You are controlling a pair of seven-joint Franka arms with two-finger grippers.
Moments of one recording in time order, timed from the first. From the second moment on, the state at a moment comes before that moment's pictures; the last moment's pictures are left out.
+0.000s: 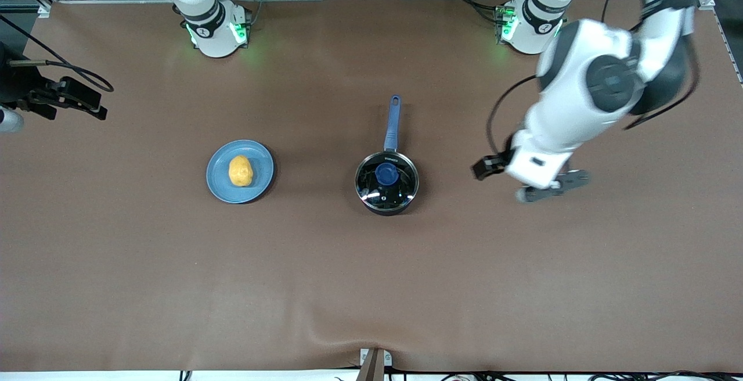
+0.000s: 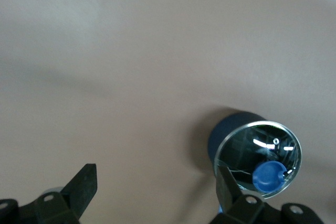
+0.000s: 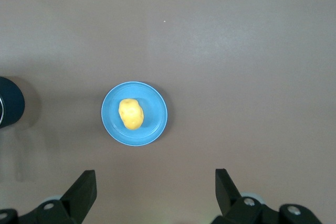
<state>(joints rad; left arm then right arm) -0.53 0.33 0.11 -1.55 -0.13 1.86 -0.71 -0.03 0.03 0.05 -1.49 0.04 1.46 0.05</state>
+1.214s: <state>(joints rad) -0.82 0.68 0.11 -1.43 -0.10 2.13 -1.03 -0.03 0.04 0.05 -1.49 0.04 1.47 0.05</state>
